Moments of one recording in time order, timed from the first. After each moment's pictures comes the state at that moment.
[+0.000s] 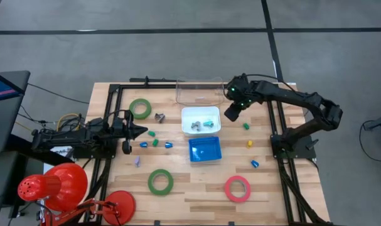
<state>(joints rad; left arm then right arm) 0.08 0.08 0.01 0.17 -0.05 -0.03 -0.52 1.43 1.09 -0.85 0.02 0.12</state>
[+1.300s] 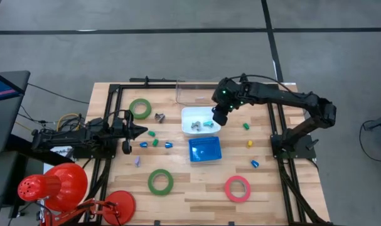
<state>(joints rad) 0.08 0.08 0.01 0.17 -0.05 -0.03 -0.33 1.49 1.26 -0.76 -0.06 0.08</state>
